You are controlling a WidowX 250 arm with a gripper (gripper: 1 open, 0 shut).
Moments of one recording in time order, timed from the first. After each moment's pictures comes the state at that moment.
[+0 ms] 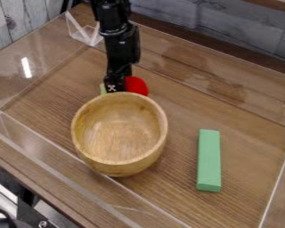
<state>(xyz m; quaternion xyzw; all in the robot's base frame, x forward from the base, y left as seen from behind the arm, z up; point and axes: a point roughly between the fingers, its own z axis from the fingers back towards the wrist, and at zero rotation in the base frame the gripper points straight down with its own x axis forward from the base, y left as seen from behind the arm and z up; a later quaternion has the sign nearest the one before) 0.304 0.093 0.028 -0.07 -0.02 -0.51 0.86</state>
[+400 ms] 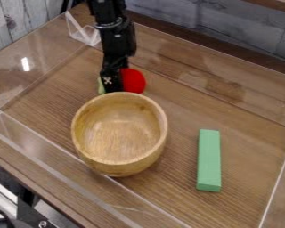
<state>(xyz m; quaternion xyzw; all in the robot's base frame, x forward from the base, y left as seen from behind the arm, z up) 0.306 0.107 0.032 -0.09 -0.02 -0.51 0.86</state>
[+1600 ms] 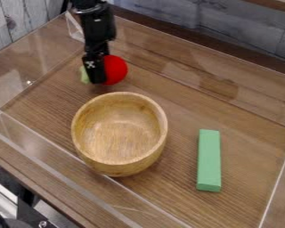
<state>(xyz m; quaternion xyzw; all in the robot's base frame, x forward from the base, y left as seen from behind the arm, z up) 0.301 0.149 0.042 -0.12 -0.02 -0.44 0.89</state>
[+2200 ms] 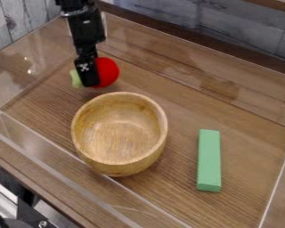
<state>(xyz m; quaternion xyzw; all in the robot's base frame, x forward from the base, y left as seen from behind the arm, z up) 0.292 0.136 0.058 -0.11 -0.03 -0.41 0.91</state>
